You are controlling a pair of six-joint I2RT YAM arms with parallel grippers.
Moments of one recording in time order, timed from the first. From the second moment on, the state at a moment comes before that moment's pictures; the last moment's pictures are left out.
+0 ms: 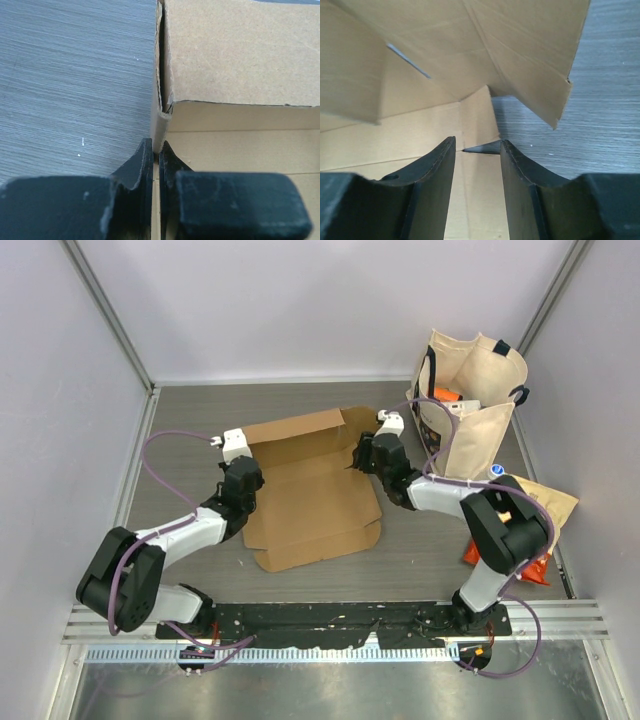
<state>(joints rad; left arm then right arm) -0.50 1.35 0.58 0.40 -0.63 -0.34 0.54 1.65 0.84 0.40 0.28 0.44</state>
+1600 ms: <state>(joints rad) -0.50 1.35 0.56 0.41 -0.61 -0.37 0.55 1.62 1.00 0.09 0.16 0.39</state>
